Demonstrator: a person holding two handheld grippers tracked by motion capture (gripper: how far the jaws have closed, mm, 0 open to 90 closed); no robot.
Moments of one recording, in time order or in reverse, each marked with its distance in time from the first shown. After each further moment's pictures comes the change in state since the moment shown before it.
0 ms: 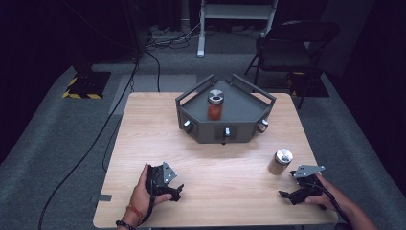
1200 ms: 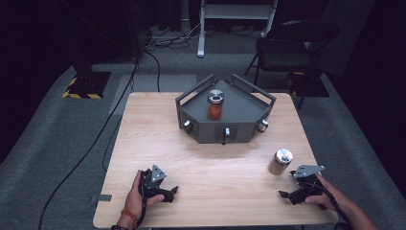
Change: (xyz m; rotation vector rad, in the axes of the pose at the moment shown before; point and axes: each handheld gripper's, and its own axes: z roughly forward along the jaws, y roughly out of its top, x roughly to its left) left arm 0.028 -0.036 0.012 -0.027 -0.084 -0.177; right arm 0.000 0.001 0.000 0.004 0.000 -0.002
